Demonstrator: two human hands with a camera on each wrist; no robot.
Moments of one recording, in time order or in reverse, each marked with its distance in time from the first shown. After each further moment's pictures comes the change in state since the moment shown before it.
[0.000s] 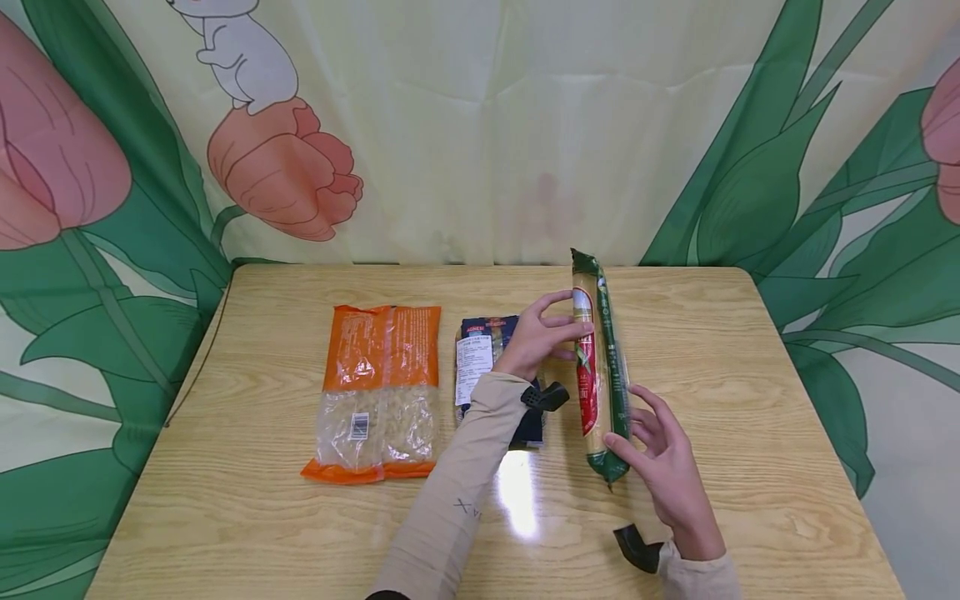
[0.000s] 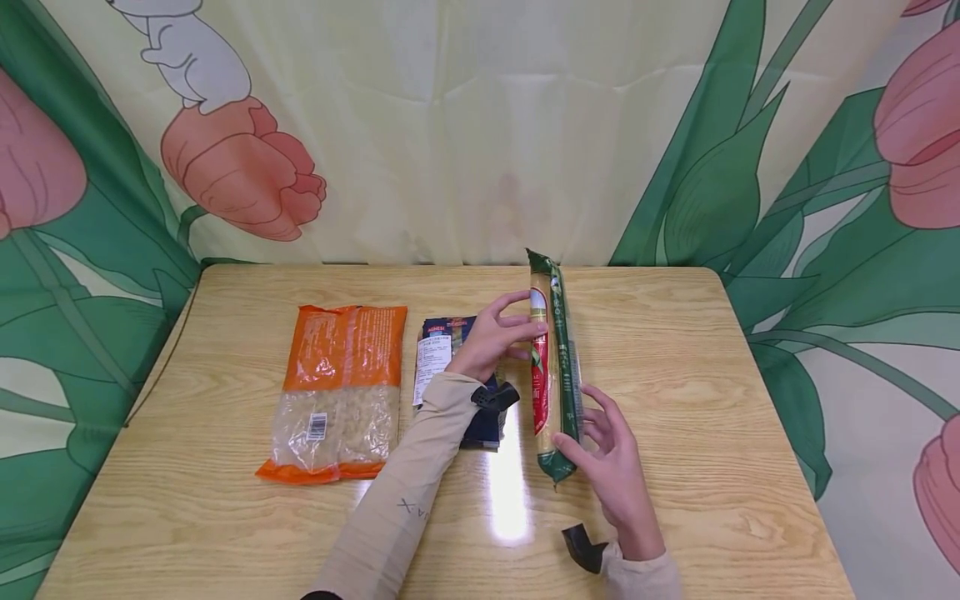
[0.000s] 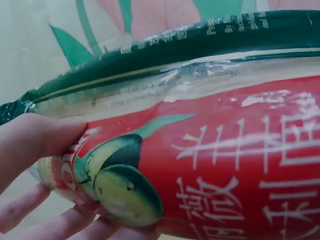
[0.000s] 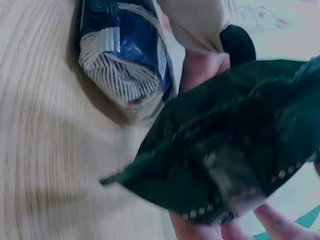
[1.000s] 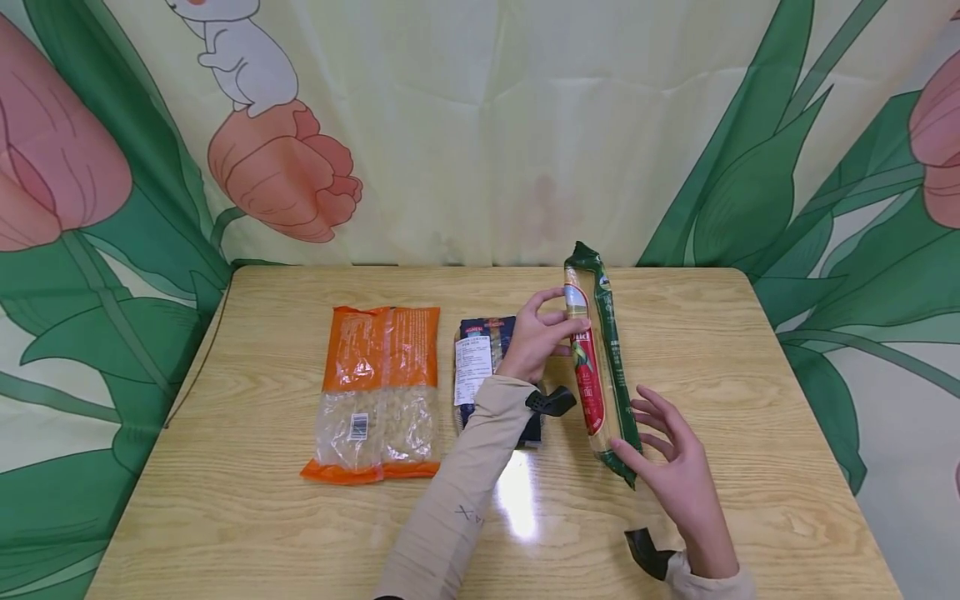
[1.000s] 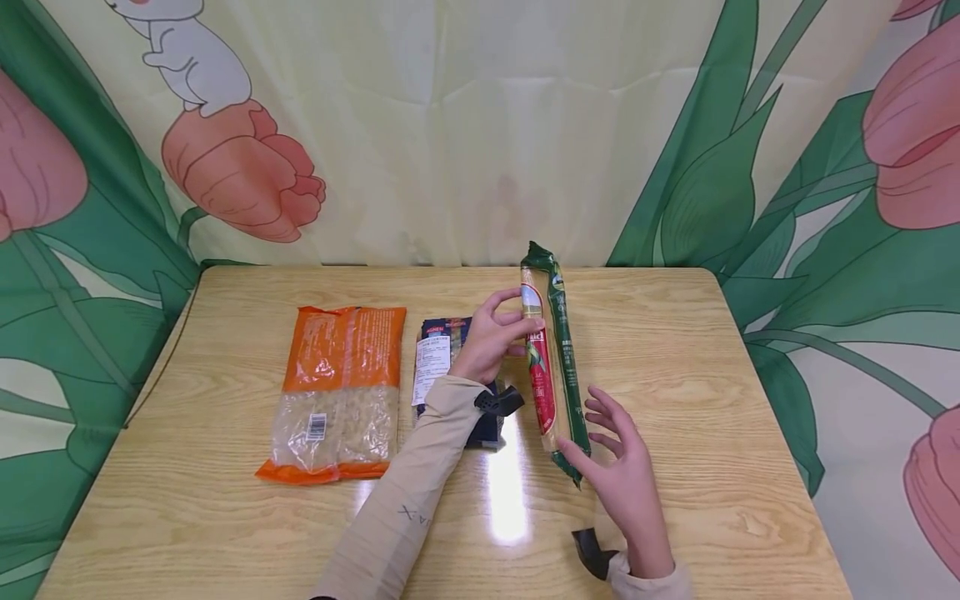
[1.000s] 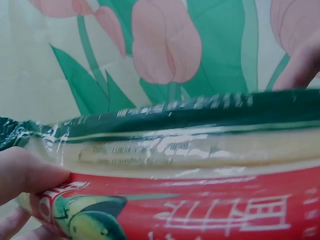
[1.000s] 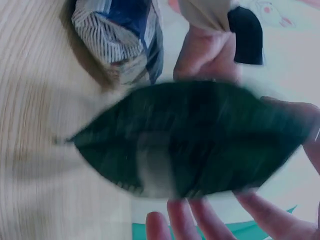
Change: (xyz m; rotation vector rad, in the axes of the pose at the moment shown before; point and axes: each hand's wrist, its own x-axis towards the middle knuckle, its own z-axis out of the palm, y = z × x) left_hand -0.006 0.005 0.015 -0.039 0.132 0.094; right_hand -0.012 -0.024 0.001 -0.440 0.141 0.017
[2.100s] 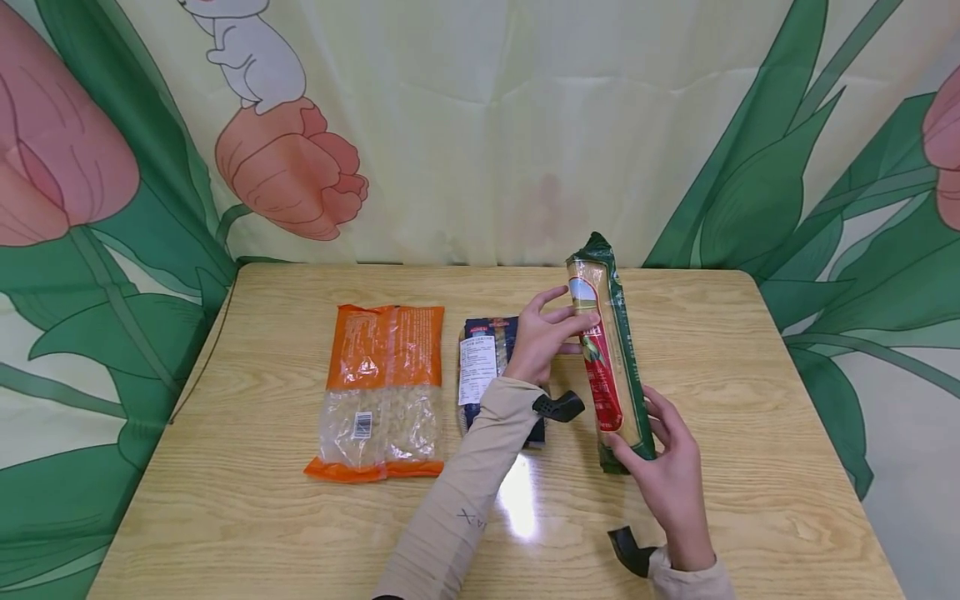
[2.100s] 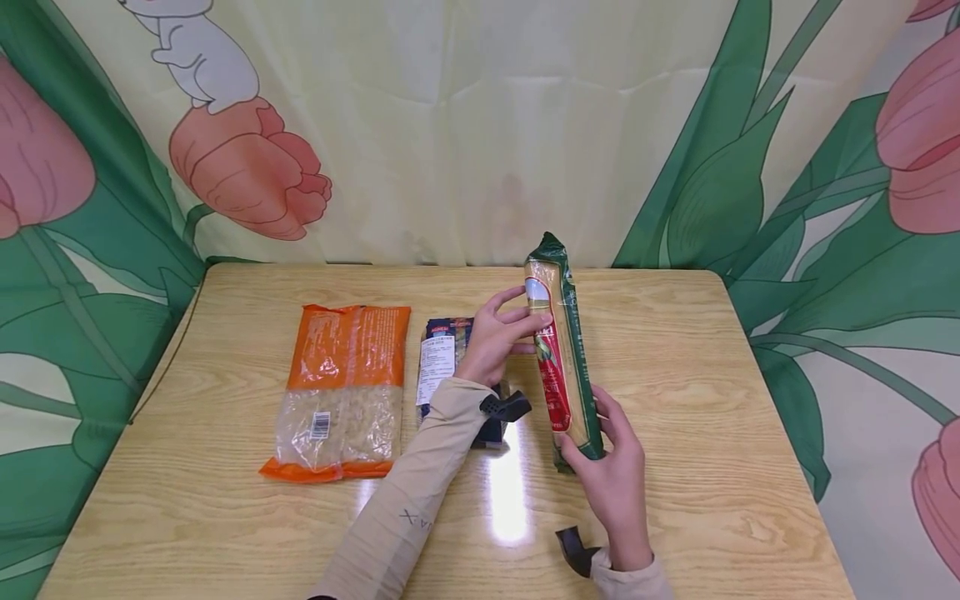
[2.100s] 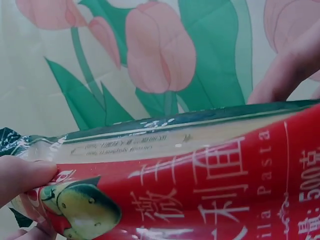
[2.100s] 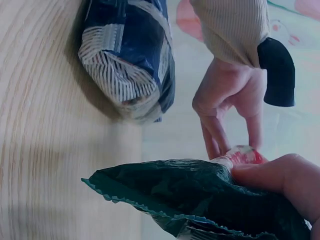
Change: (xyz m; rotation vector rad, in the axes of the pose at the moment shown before) left_hand -0.005 0.005 0.004 -0.018 0.092 -0.017; right_hand 0.004 -0.004 0.022 -0.022 0.151 0.012
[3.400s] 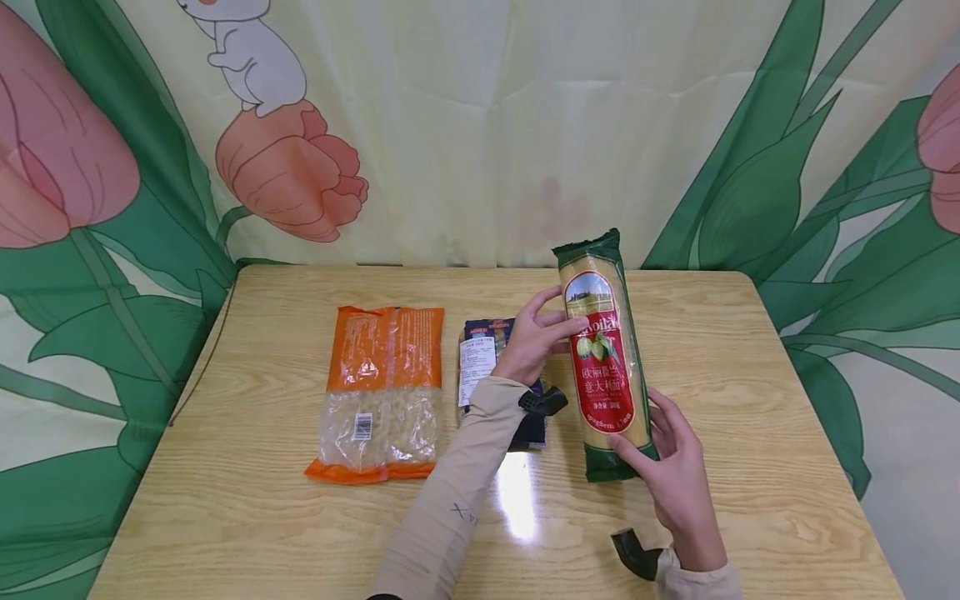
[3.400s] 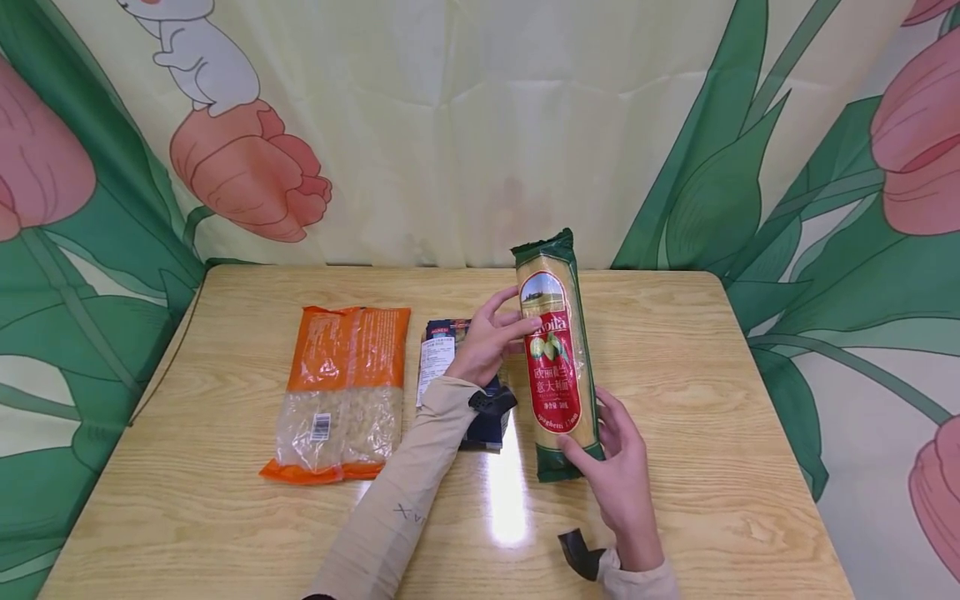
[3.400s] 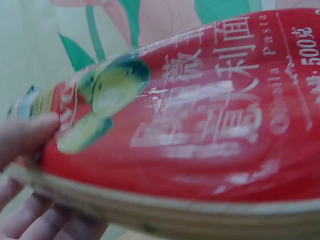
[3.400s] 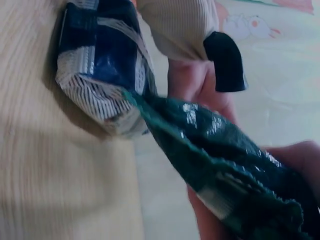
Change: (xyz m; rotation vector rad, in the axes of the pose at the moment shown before) left_hand 0.010 -0.007 -0.020 -0.077 -0.230 0.021; right_hand 0.001 0.000 -0.008 0.264 -0.109 0.081
